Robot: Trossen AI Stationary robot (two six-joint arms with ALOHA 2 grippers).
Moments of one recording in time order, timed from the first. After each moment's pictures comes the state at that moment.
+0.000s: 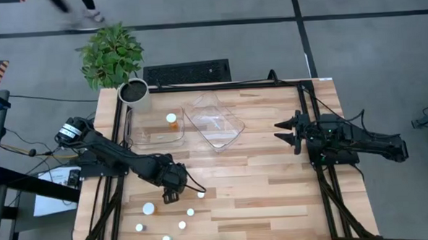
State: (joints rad) left arm -0.42 1.55 0.96 -0.79 -0.12 -0.62; right arm -0.20 0.05 0.15 -0.25 0.00 0.24
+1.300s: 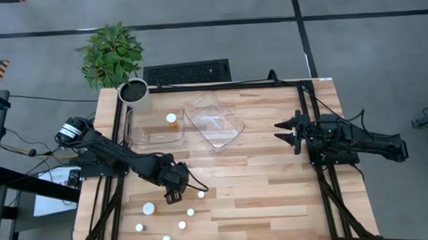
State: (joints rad) left arm -0.42 1.55 1.01 -0.81 -0.12 -0.66; right arm -0.20 0.05 0.15 -0.25 0.00 0.24
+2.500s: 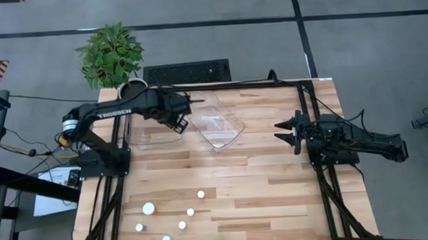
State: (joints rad) left arm 0.25 1.54 1.45 -1.37 -0.34 -0.70; right arm -0.20 0.05 0.15 -0.26 0.00 0.24
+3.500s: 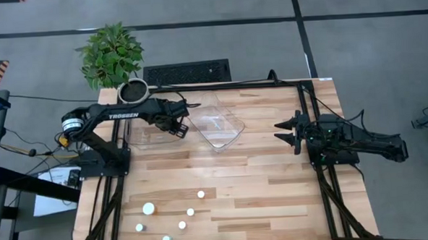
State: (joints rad) left arm 0.38 1.54 1.02 -0.92 -0.17 -0.68; right arm -0.20 0.05 0.15 -0.26 0.00 0.24
